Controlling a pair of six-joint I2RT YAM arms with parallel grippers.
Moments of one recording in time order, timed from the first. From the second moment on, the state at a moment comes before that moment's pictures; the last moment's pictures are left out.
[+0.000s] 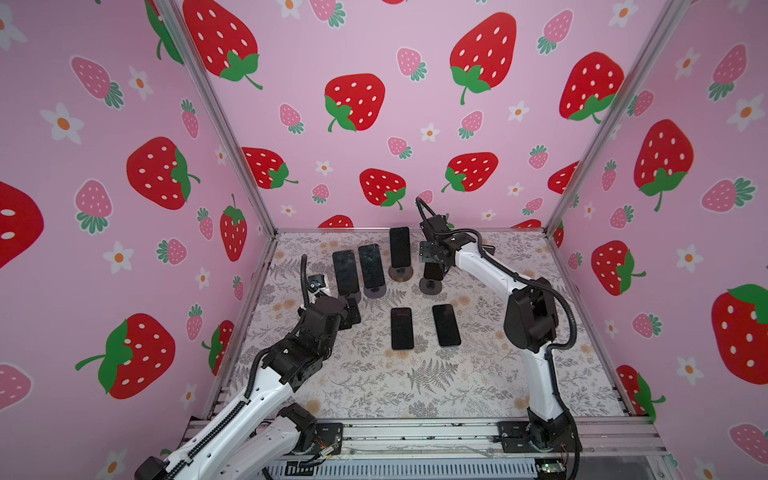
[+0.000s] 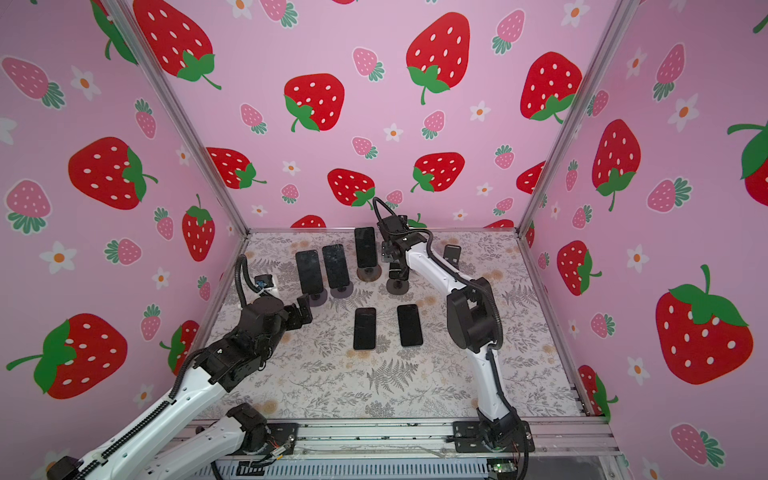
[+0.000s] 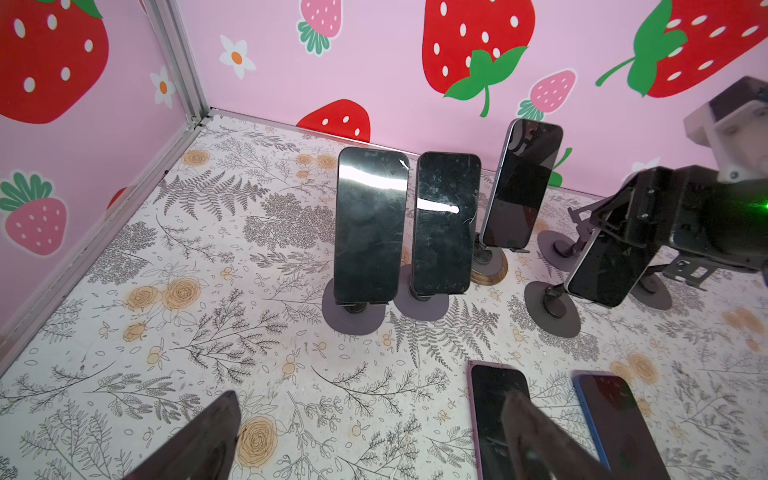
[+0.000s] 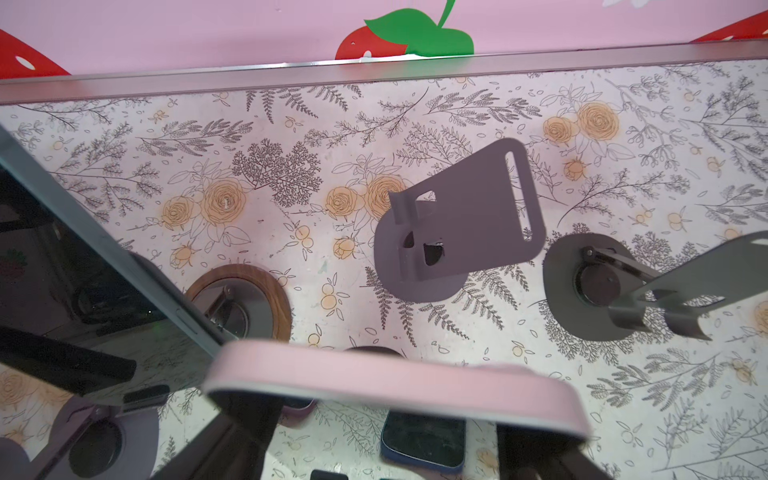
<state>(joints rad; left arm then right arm) -0.56 0.83 0.73 -0.44 -0.50 -0.48 0.65 2.20 1.99 -0.73 0.37 0.46</state>
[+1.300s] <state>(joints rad) -0.55 0.86 0.73 -0.40 -0.43 -0.53 0.68 1.88 1.75 -0.64 0.24 0.41</state>
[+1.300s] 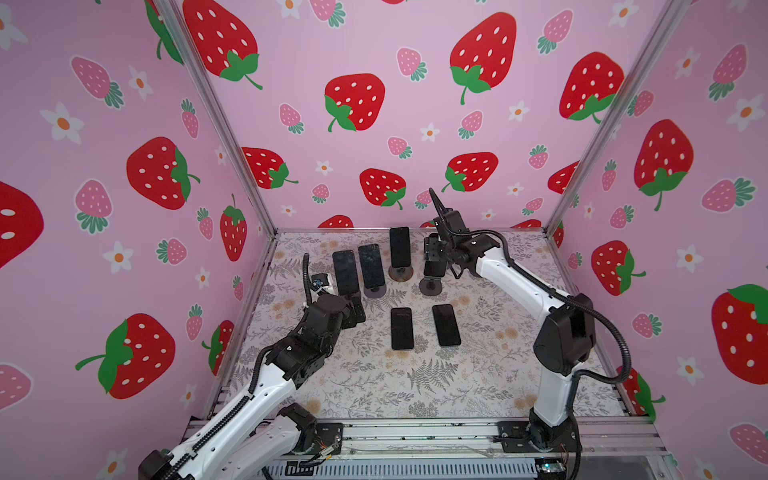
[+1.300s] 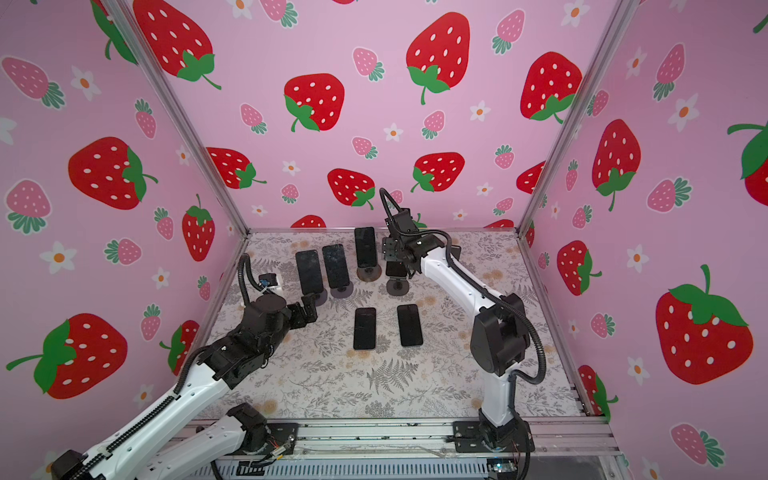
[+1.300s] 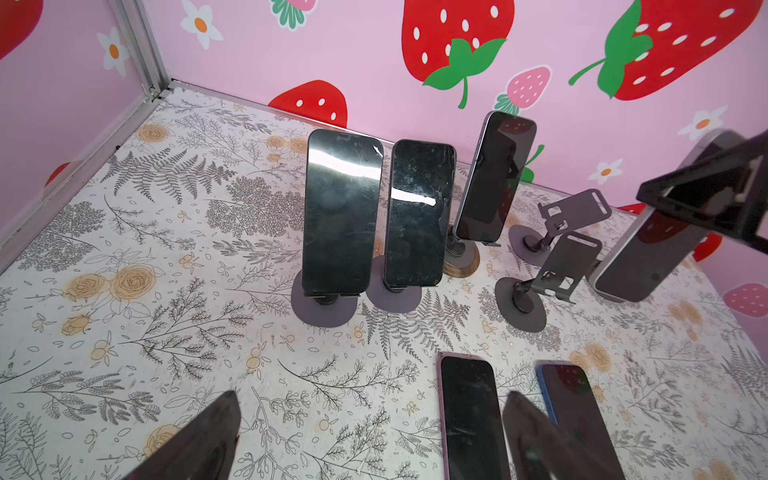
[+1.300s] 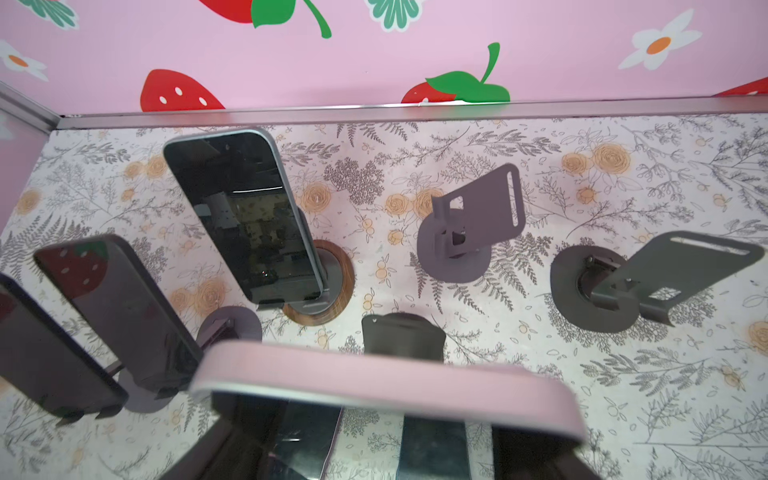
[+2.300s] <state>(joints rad) -0.54 1.04 0.73 -0.31 -0.37 -0.53 0.55 1.50 1.12 -0.68 0.14 0.37</state>
